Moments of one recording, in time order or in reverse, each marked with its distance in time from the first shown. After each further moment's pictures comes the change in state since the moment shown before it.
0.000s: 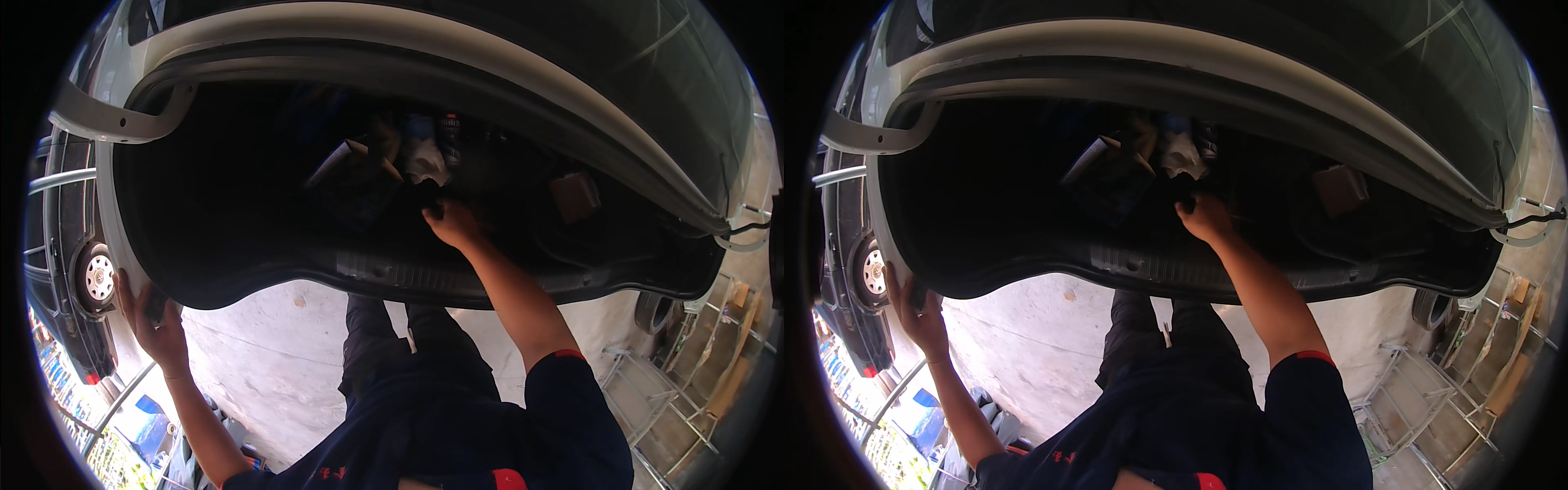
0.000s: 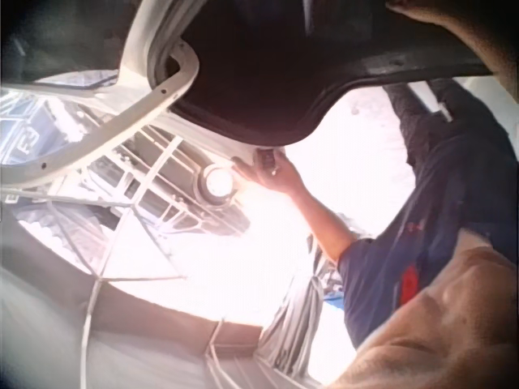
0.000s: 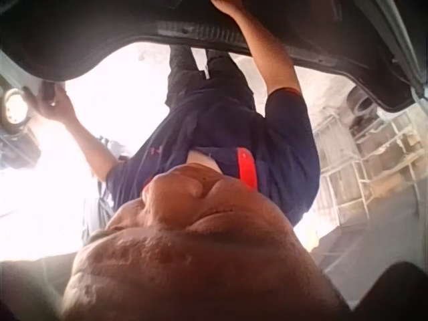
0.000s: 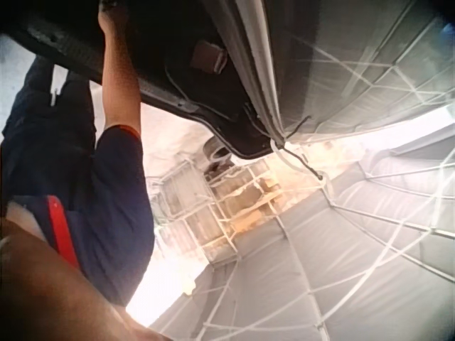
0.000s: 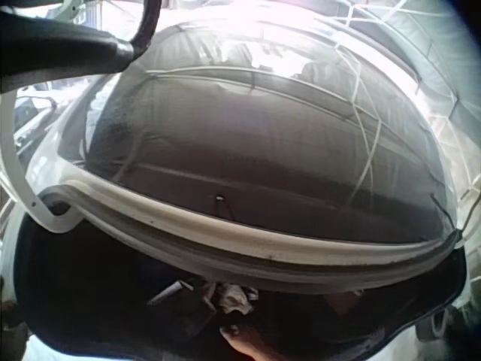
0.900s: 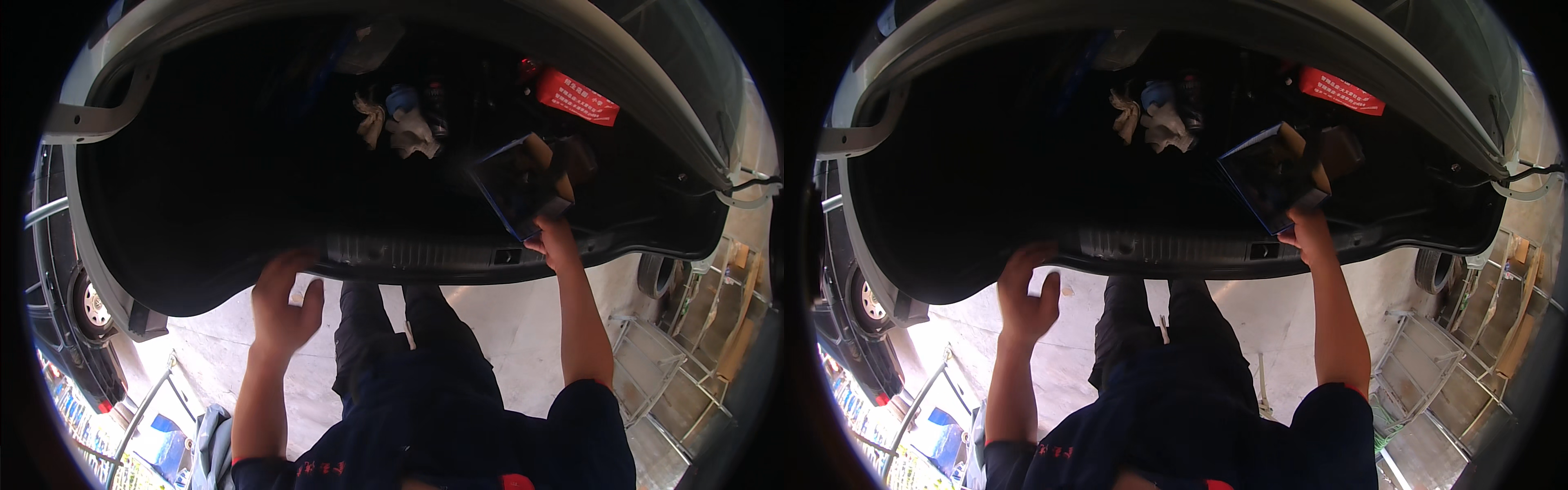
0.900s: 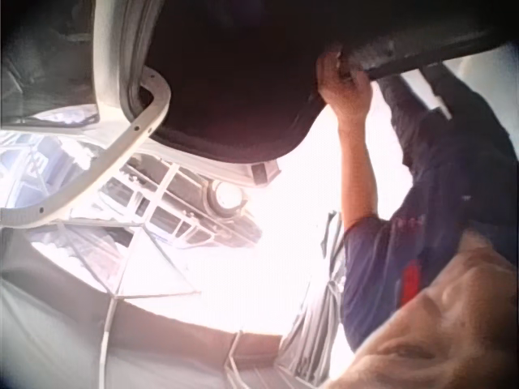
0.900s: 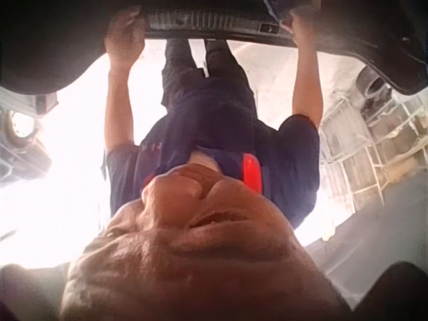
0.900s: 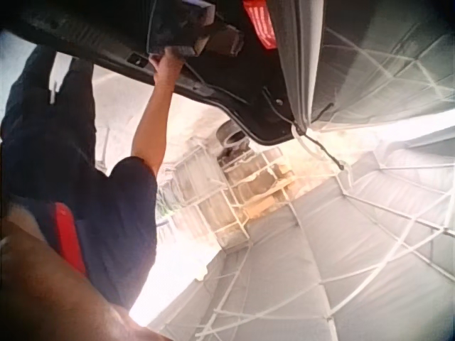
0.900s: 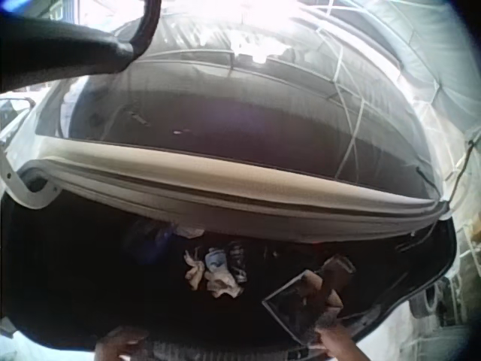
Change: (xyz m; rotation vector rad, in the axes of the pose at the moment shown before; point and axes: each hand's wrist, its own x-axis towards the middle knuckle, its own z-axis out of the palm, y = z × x) left_hand -0.026 0.175 0.119 -0.703 -0.479 0.085; right_hand -0.147 0.128 -0.121 0.920 0.211 0.568
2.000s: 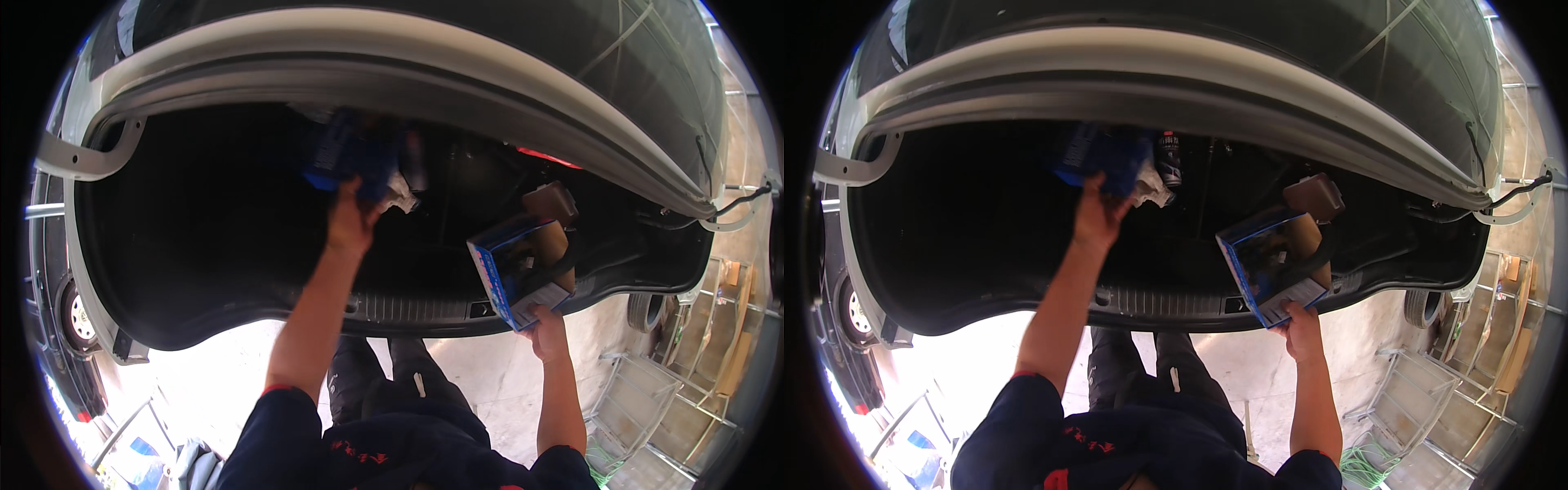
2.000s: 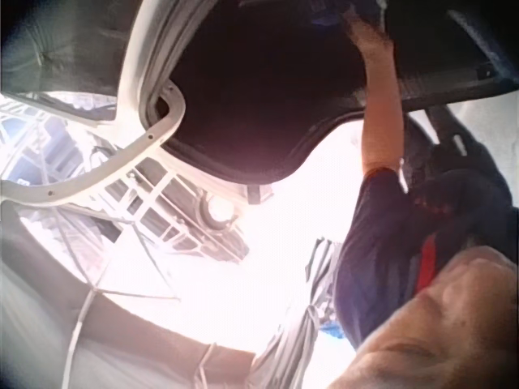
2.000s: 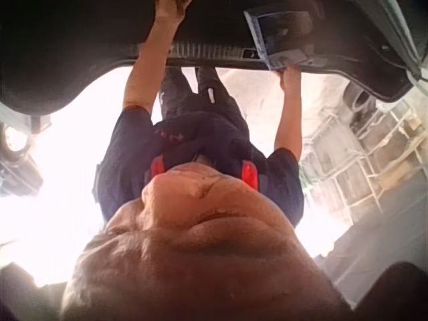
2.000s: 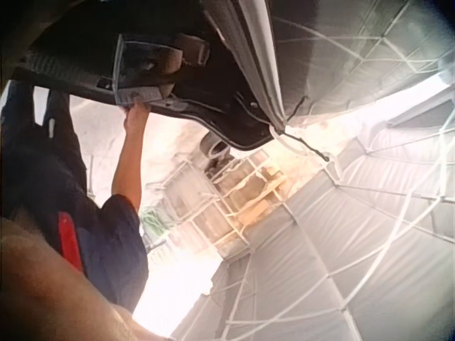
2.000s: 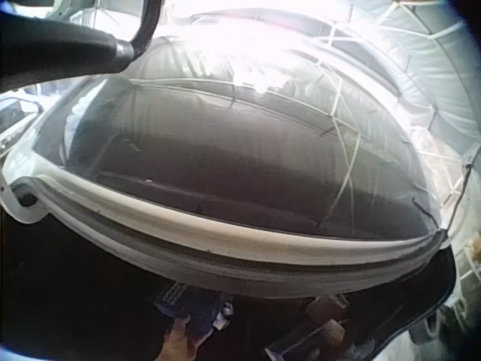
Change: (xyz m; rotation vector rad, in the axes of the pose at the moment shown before) left_hand 0.193 -0.033 0.217 -1.669 0.304 -0.806; right_hand -0.062 0.054 -0.055 0.405 -0.006 -0.026
